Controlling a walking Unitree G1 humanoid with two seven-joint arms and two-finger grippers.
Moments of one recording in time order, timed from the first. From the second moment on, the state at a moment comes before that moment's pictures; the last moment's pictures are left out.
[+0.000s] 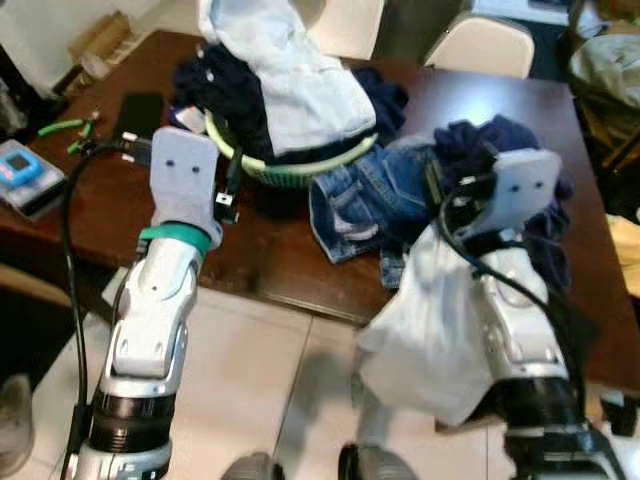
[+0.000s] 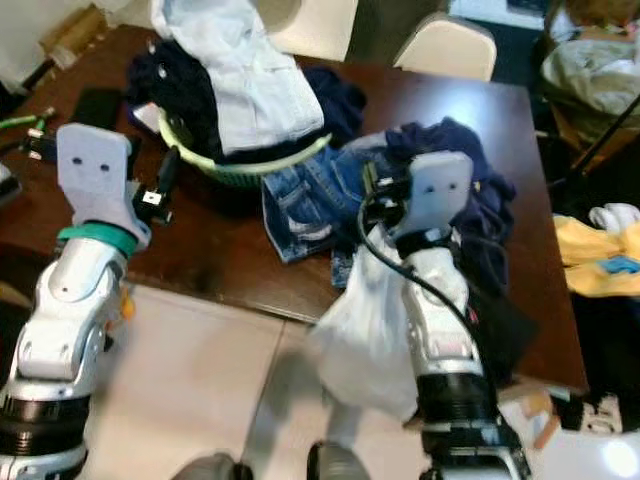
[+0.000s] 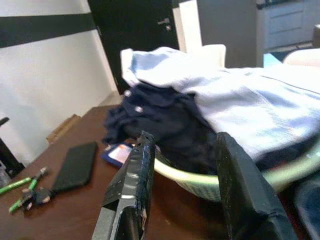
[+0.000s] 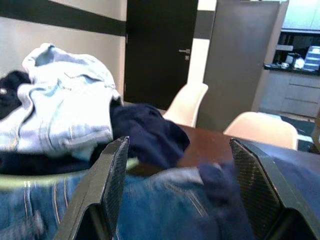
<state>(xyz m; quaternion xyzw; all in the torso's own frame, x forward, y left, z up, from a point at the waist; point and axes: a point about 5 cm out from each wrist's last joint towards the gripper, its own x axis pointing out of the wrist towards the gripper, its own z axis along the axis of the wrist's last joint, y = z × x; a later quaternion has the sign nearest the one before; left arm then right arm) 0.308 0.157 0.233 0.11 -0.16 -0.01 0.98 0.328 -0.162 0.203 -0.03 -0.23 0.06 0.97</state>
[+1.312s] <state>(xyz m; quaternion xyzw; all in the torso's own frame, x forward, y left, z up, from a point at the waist) 0.262 0.144 0.233 0.18 -0.15 -0.10 0.97 0.328 -0.148 0.213 -0.02 -0.25 0.08 0.96</state>
